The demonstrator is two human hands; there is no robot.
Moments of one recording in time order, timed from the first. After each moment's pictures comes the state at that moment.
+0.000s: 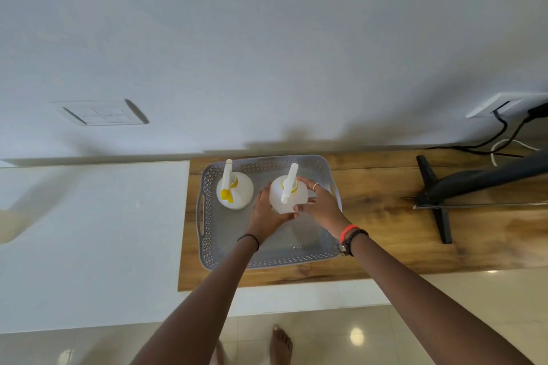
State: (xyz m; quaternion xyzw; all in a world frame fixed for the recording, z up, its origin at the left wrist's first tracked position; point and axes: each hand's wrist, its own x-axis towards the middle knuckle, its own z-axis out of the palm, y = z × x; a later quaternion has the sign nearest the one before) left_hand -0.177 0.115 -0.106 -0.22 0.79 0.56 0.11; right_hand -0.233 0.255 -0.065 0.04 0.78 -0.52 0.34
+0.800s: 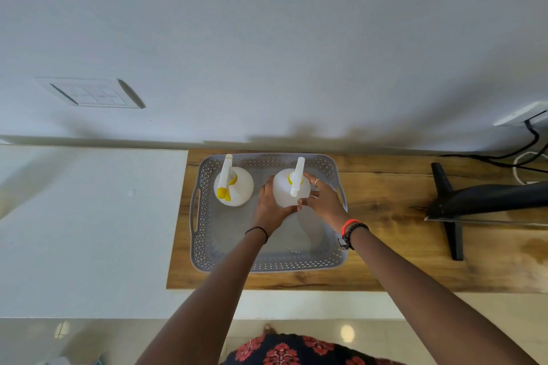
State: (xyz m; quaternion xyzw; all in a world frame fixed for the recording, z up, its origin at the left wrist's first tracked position) left_hand -0.201 0.125 -0.150 -0.26 0.80 0.53 0.09; right_hand -0.265 0.252 -0.104 -0.02 0.83 -0.45 0.34
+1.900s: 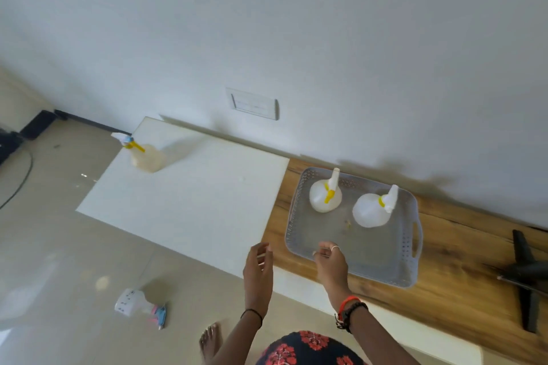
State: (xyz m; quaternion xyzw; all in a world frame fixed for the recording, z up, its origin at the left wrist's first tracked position) left_hand 0.040 0.052 -0.068 -0.52 0.62 0.58 -0.13; right_hand -0.072 0.147 -0.044 0.09 0.84 -0.42 0.34
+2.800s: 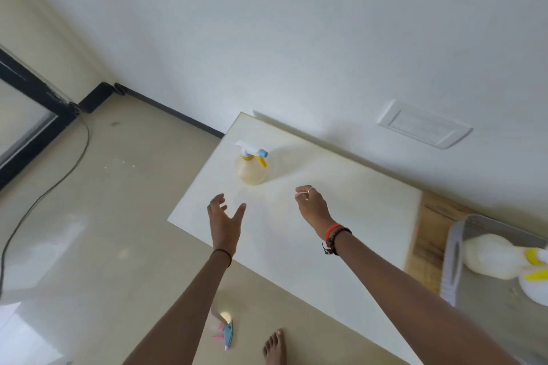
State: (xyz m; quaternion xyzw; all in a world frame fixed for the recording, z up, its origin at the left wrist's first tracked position) left_hand 0.149 -0.382 -0.115 -0.60 0.59 0.51 -0.19; right_hand -0.013 -0.286 -0.087 -0.11 0.83 -0.36 0.41
